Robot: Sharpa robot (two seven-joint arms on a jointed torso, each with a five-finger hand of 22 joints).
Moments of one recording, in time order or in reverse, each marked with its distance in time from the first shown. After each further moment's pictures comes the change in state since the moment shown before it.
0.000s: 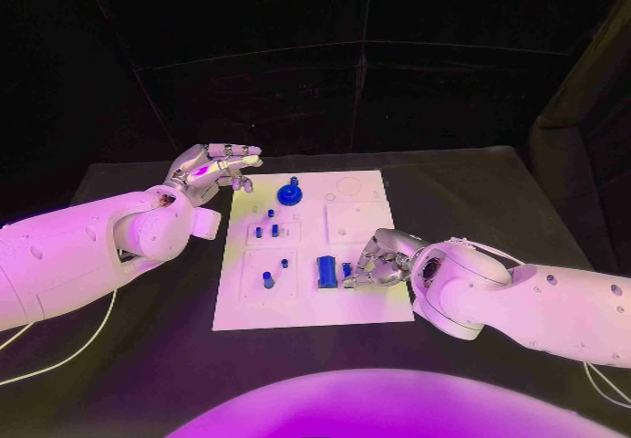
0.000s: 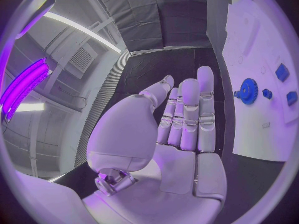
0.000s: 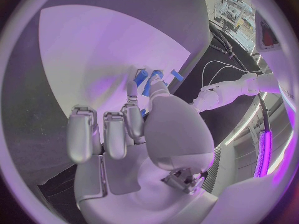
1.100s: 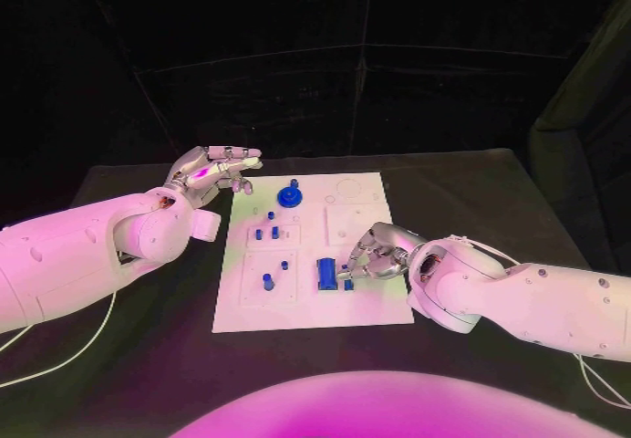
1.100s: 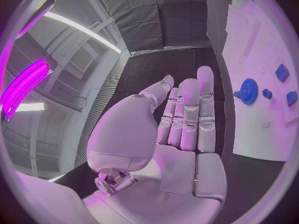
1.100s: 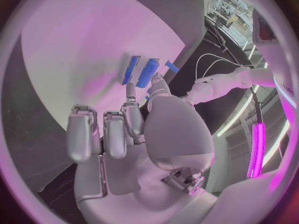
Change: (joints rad) left arm 0.000 0.000 0.000 0.000 0.000 0.002 -0.003; left_hand -0.003 0.003 0.000 0.000 0.000 0.000 0.000 0.000 0.000 0.000 0.000 0.000 0.000 0.000 0.000 0.000 -0.001 0.000 0.000 0.000 0.000 0.000; right arm 0.000 0.017 0.000 -0.066 0.082 -0.068 0.189; right_hand 0.020 0.009 -0.068 -0.012 0.058 -0.050 0.015 -0.042 0.007 -0.015 0.015 -0.038 0.000 0.000 0.000 -0.018 0.000 0.000 0.000 0.000 -0.014 0.000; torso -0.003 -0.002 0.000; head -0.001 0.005
